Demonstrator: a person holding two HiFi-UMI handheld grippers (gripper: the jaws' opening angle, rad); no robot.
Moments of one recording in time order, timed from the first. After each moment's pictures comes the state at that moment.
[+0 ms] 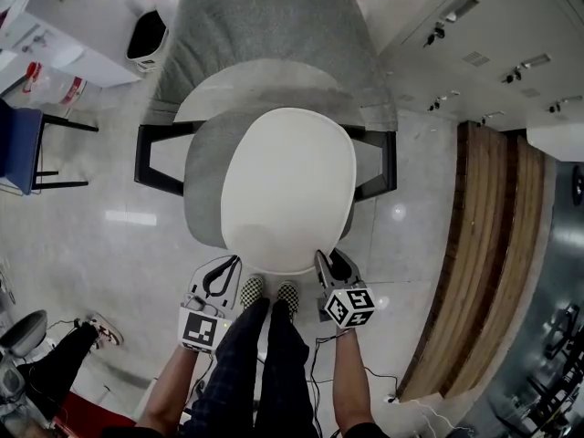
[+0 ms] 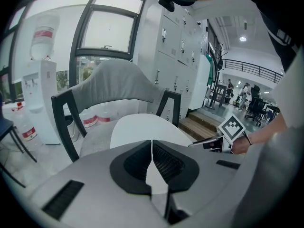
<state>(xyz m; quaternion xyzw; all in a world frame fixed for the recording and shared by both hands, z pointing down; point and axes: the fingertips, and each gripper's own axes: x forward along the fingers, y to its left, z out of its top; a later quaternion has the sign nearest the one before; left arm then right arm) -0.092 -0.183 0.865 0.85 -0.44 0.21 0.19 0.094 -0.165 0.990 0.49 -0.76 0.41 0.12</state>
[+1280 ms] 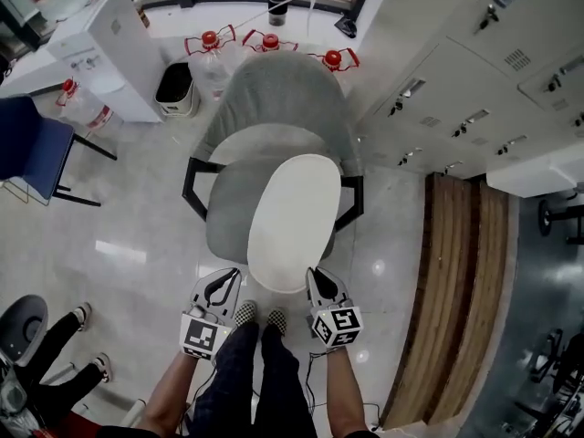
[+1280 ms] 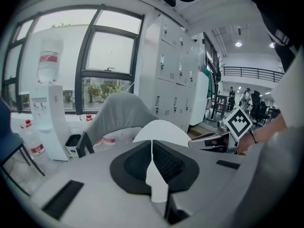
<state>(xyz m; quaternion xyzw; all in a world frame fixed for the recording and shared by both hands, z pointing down) -0.117 -0.161 0.690 0.86 -0.46 0.18 0.15 0.047 -0.169 0.770 0.47 -0.82 0.28 0.13</state>
